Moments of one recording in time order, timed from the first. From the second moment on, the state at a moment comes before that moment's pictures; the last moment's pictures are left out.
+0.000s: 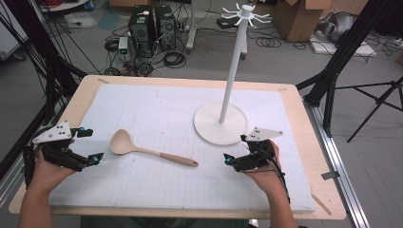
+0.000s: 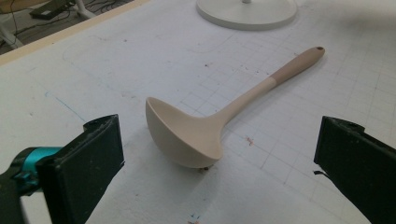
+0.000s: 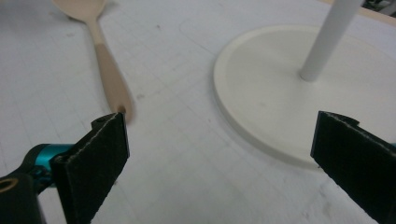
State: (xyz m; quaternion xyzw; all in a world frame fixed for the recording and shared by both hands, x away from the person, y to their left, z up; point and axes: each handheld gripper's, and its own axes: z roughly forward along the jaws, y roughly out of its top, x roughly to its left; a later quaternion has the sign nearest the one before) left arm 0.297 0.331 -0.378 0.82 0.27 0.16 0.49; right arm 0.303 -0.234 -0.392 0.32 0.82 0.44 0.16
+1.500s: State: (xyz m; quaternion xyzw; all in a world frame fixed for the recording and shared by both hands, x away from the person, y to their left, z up) left arm 0.339 0.220 -0.366 0.88 0.17 0.09 0.43; right arm 0.294 -0.271 -0.407 0.35 0.80 0.47 0.15
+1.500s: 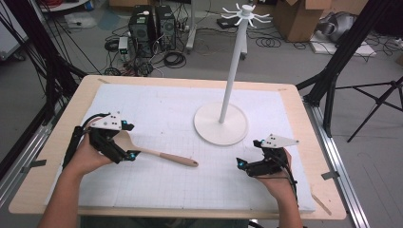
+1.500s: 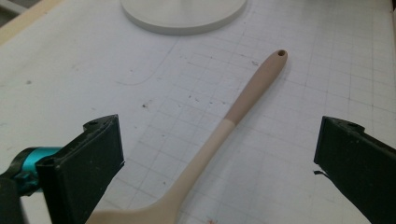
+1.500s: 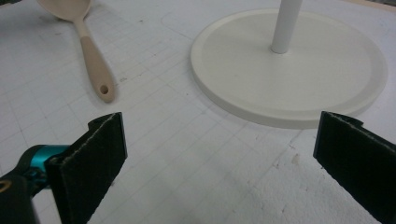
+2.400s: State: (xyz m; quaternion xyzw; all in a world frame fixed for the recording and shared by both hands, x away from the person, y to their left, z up) left arm 0.367 0.135 -0.415 0.95 0.13 0.04 0.30; right arm 0.297 -0.269 -0.412 0.35 0.80 0.46 0.14
